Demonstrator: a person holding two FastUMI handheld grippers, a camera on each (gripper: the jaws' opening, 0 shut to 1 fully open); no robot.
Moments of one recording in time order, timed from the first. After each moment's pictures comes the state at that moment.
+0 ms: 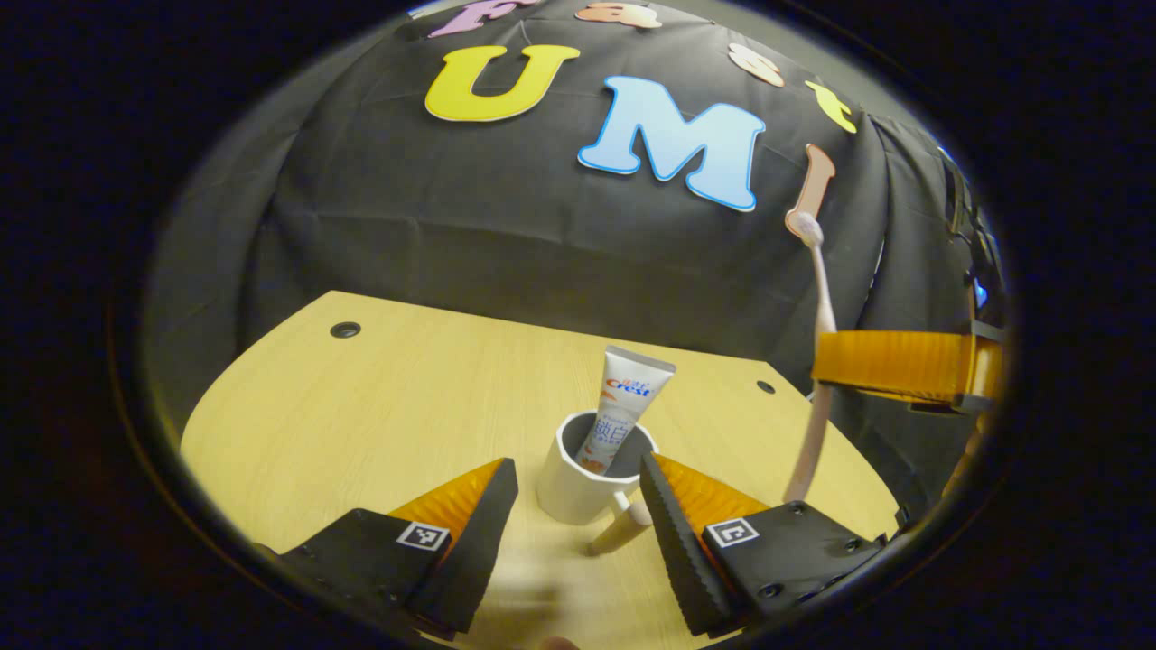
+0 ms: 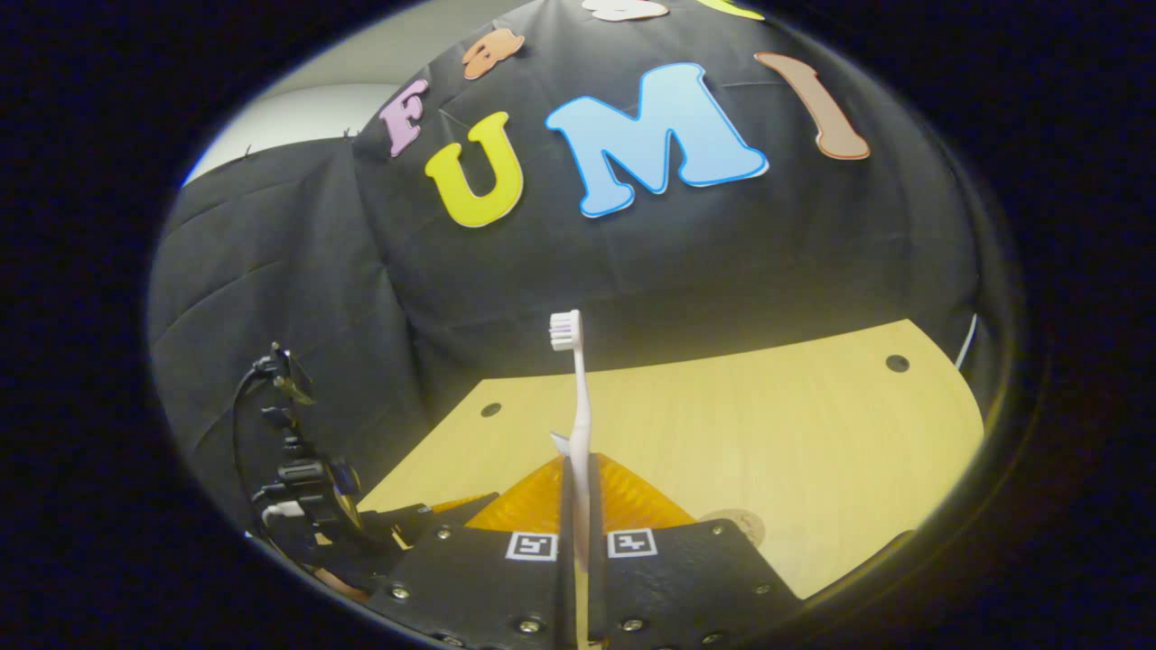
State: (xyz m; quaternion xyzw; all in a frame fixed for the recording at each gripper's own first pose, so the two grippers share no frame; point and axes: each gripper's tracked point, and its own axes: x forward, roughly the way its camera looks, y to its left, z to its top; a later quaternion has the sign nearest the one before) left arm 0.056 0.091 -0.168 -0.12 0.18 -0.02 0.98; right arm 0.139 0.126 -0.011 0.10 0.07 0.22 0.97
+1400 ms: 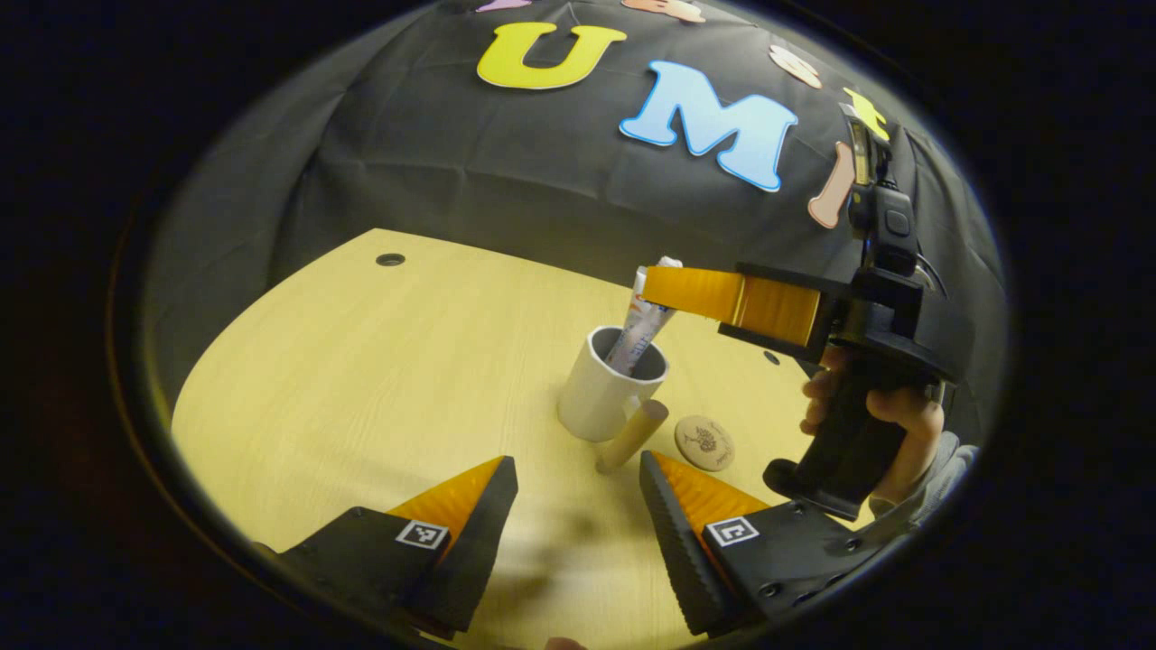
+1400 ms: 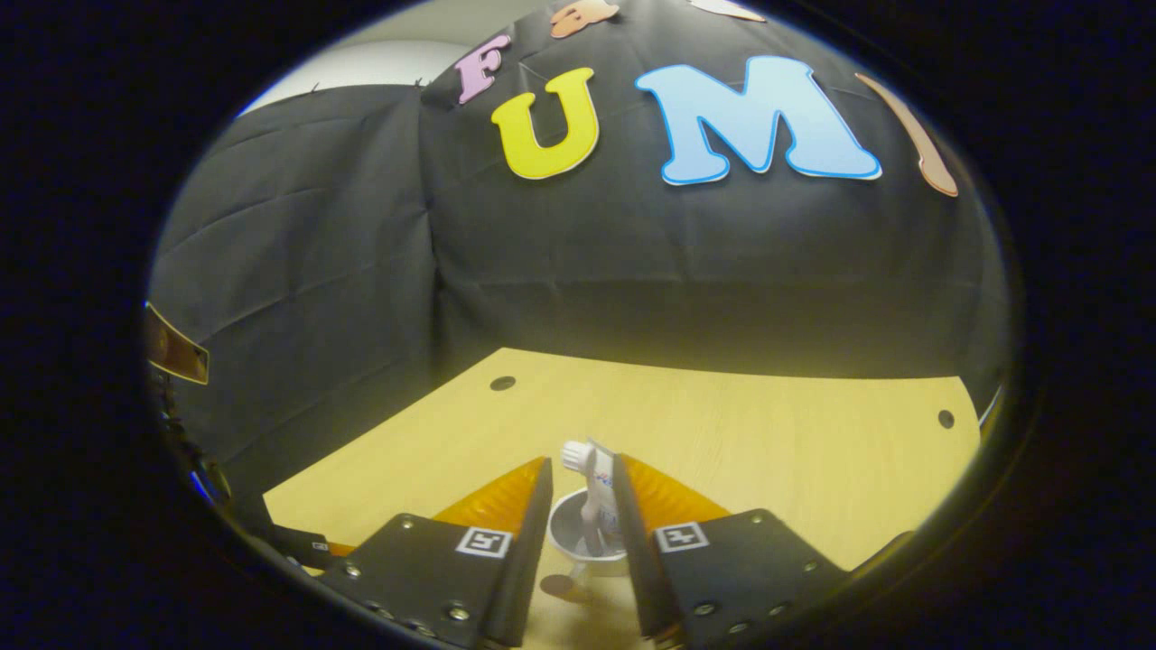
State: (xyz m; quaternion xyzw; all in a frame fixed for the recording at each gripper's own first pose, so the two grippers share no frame) left arm -0.029 0.094 -0.200 -0.17 0.25 0.02 0.95; right arm 0.205 0.188 -0.052 -0.01 0.07 0.26 0.96
